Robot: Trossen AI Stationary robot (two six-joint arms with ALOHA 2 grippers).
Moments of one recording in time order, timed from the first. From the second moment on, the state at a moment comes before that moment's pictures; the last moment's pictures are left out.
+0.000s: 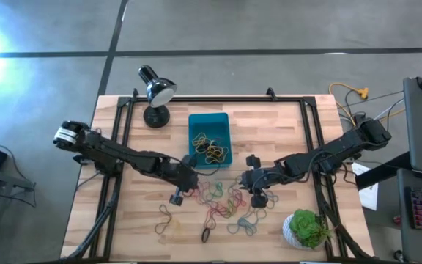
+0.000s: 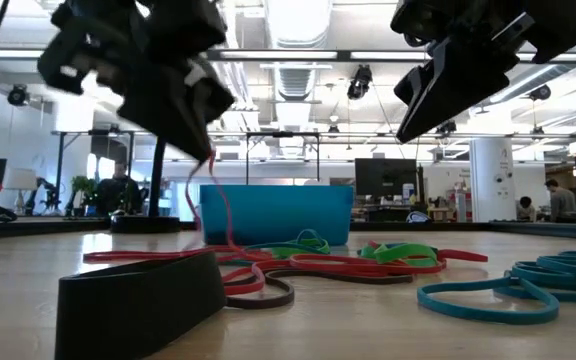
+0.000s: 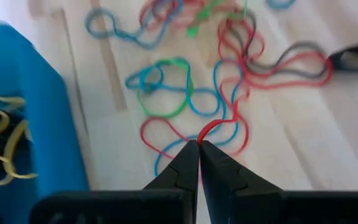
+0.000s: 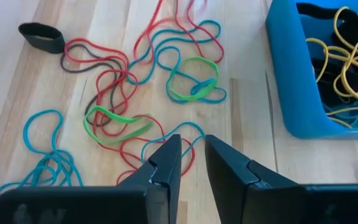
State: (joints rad) left arm -0.23 1.48 0.86 -0.22 -0.01 0.11; right arm 0.33 1.45 0.84 -0.25 0.16 0.24
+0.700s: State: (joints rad) left arm -0.21 1.19 0.87 -0.13 -0.25 0.29; right arm 0.32 1.45 0.80 -0.25 0.16 0.28
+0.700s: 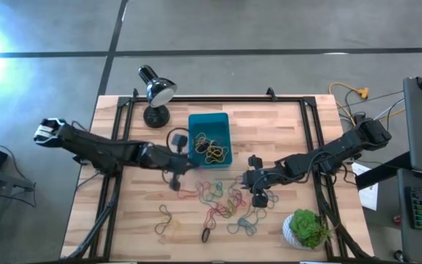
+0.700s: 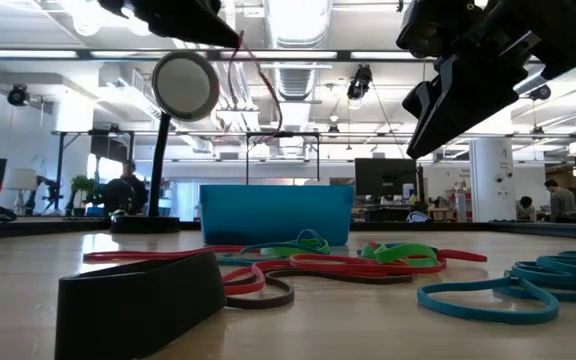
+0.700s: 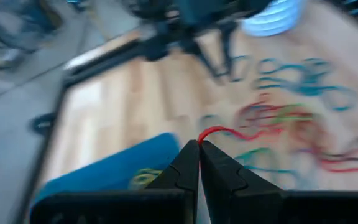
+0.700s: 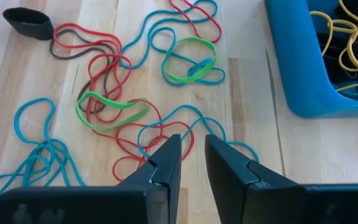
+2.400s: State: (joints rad) left arm 0.26 1.54 0.91 -0.02 -0.06 0.45; right arm 0.32 1.45 0.80 -0.23 0.22 0.32
